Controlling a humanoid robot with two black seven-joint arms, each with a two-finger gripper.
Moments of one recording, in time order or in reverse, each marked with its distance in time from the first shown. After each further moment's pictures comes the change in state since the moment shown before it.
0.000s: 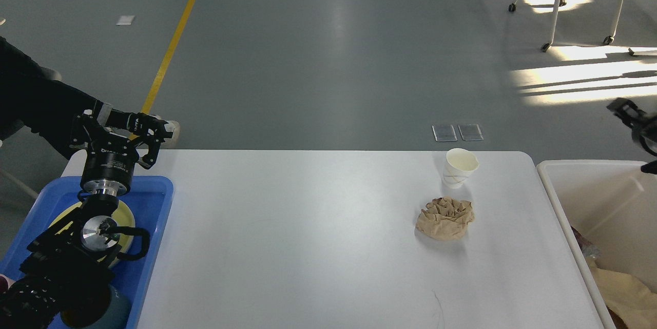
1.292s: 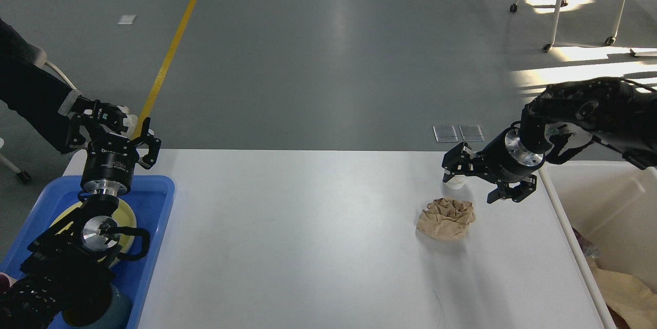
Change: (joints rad) left arm 0.000 0.000 0.000 0.000 0.000 0.000 0.000; right arm 0.256 0.230 -0.046 0.408 0.003 0.600 0.001
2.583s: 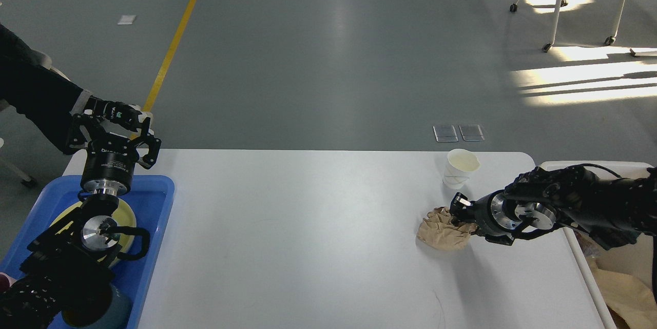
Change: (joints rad) left arm 0.000 0.000 0.000 0.000 0.000 0.000 0.000; right arm -0.336 0.022 0.168 -0.048 0.000 -0.414 -0.001
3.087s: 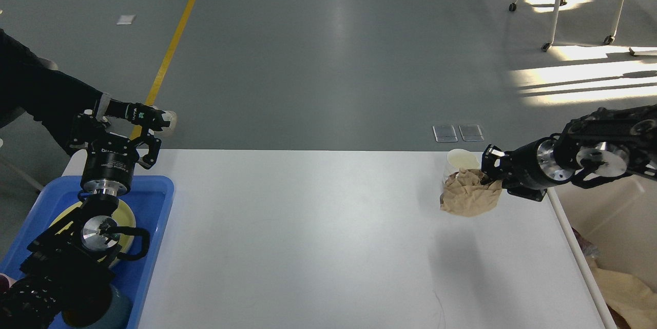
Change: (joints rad) left arm 0.000 0.000 0.000 0.000 0.000 0.000 0.000; right arm 0.383 -0.280 -0.050 0.285 0.003 0.130 -0.001
